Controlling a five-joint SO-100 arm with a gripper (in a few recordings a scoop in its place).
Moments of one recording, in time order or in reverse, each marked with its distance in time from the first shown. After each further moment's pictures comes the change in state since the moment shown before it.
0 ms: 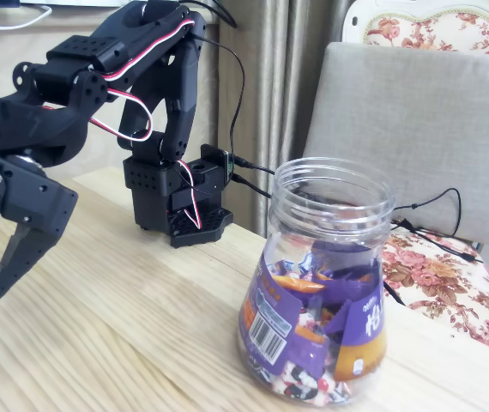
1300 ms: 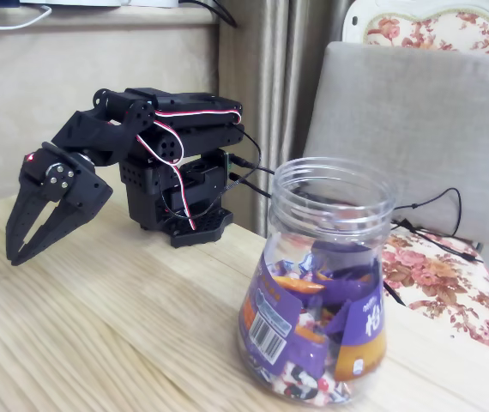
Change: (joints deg) arm 17.9 65.7 40.6 18.5 -24.3
